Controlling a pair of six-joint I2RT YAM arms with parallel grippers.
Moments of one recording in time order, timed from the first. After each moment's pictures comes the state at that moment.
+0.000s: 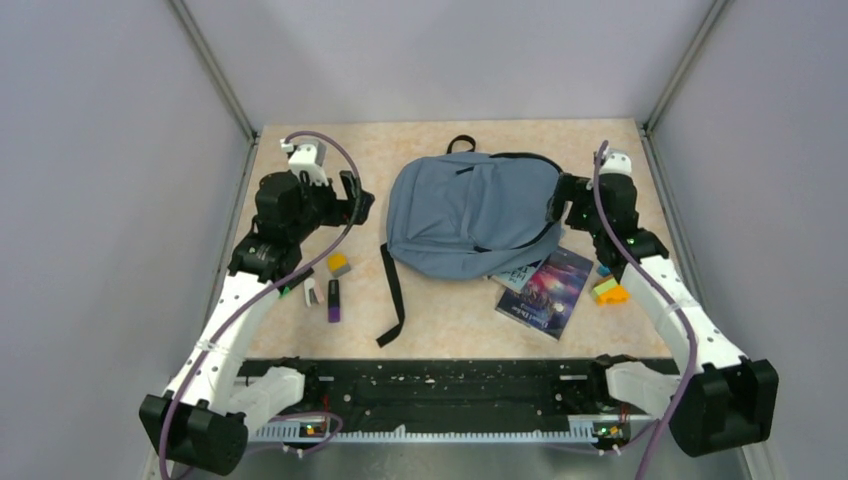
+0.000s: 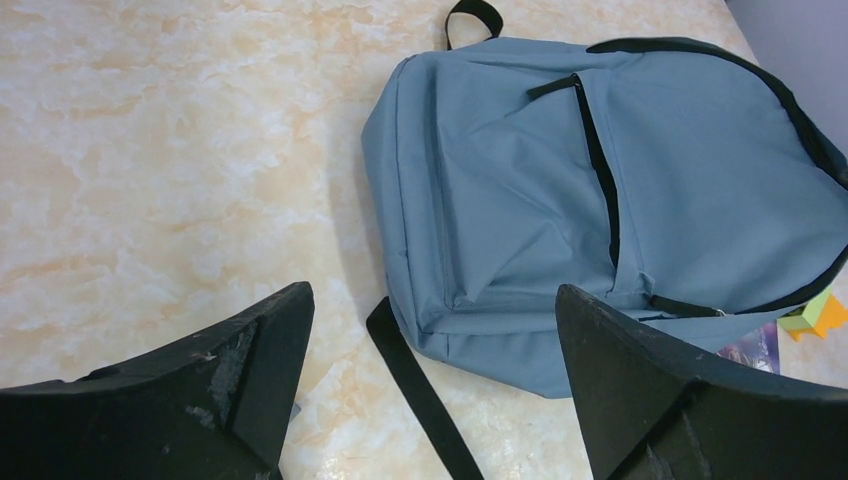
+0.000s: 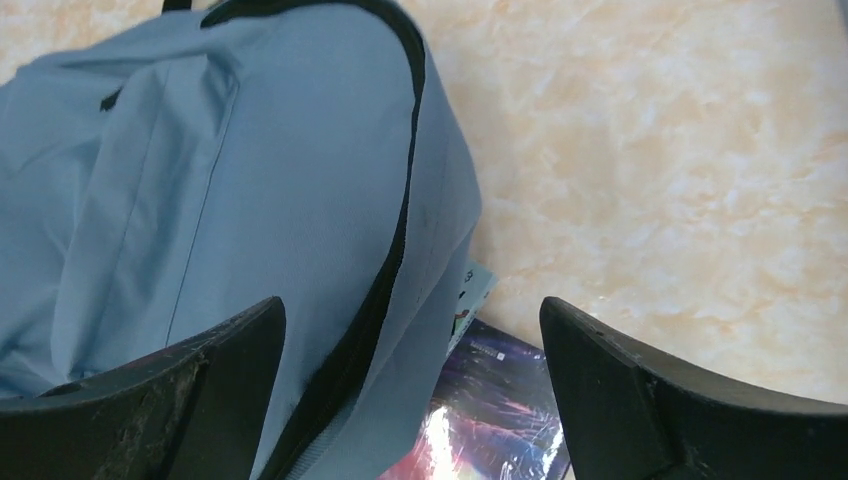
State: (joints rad) left arm -0.23 1.01 1.00 -0.30 0.17 -0.26; right arm 0.21 1.06 0.87 -0.27 0.20 0.28
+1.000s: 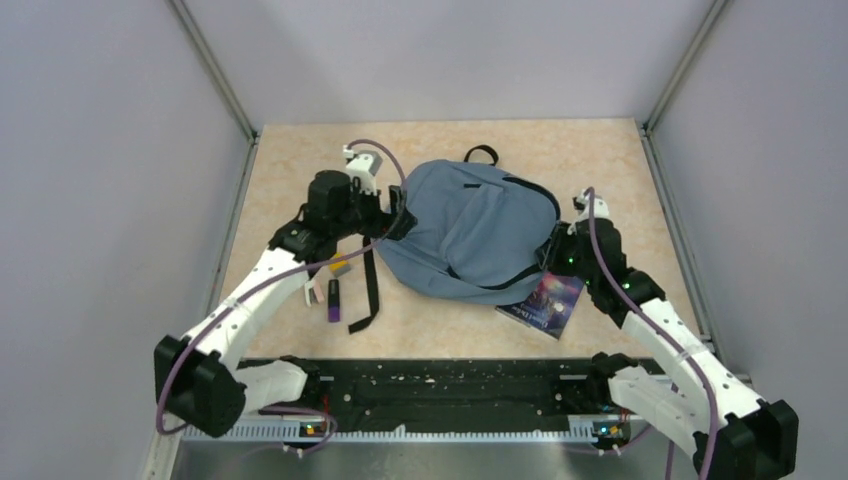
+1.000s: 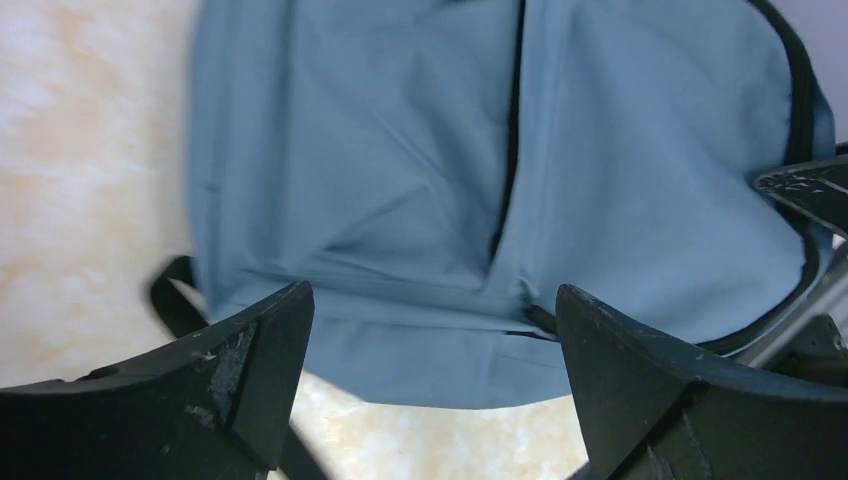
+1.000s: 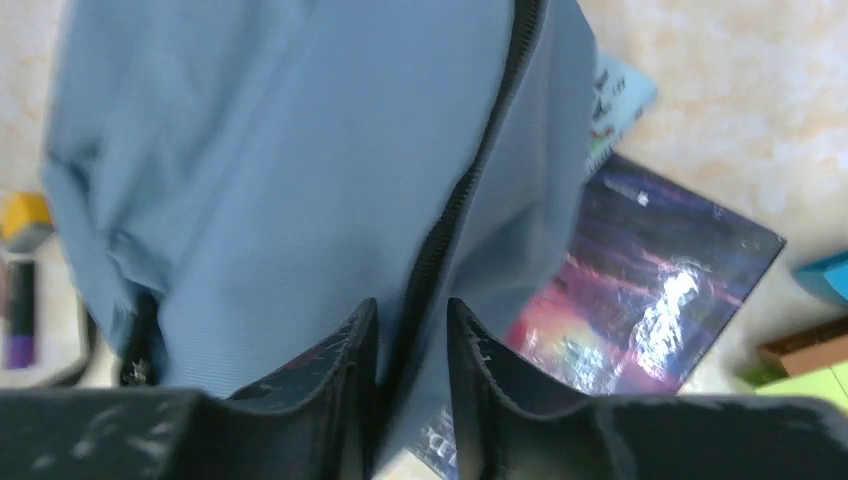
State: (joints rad) left arm -0.41 1.16 1.00 -0.28 0.23 -0.28; right arm 0.38 0.84 0.66 -0.35 0.08 0.45
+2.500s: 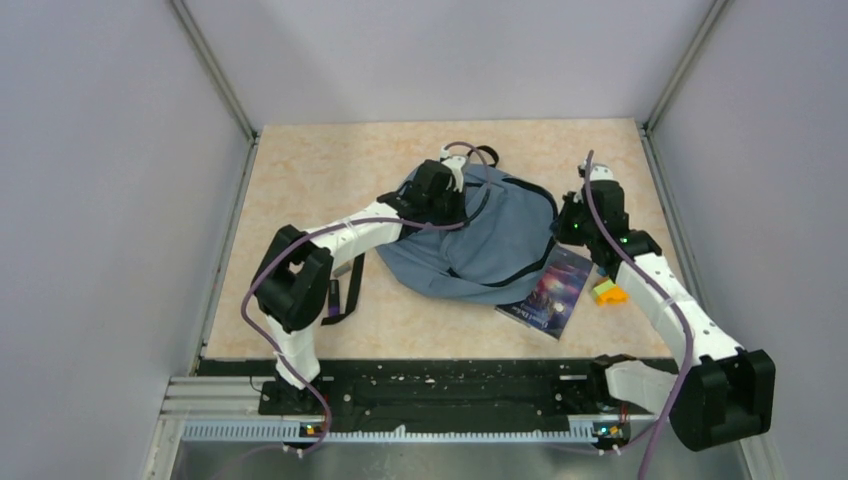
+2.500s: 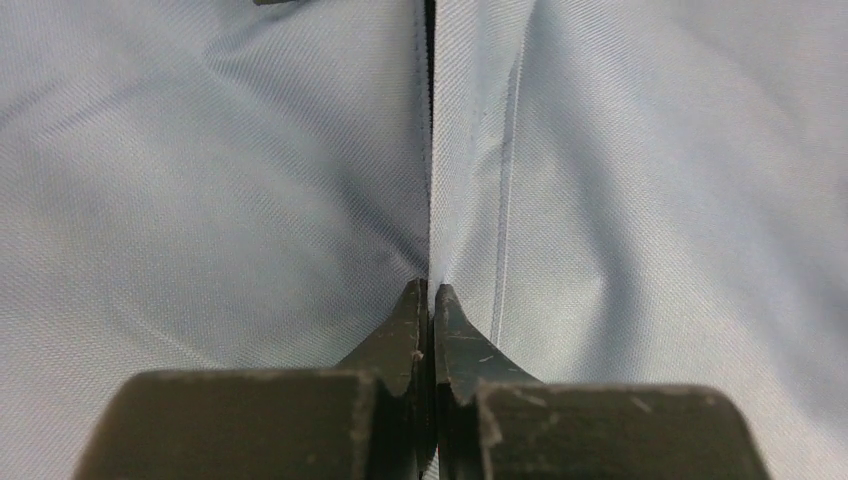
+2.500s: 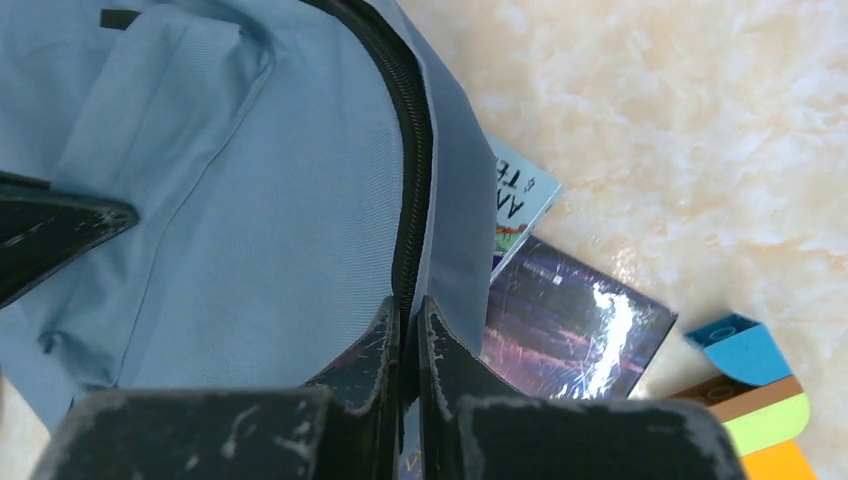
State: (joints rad) left arm -0.67 1.86 1.34 -0.15 0.16 -0.38; right arm 0.23 1.09 0.84 -0.39 0.03 0.34
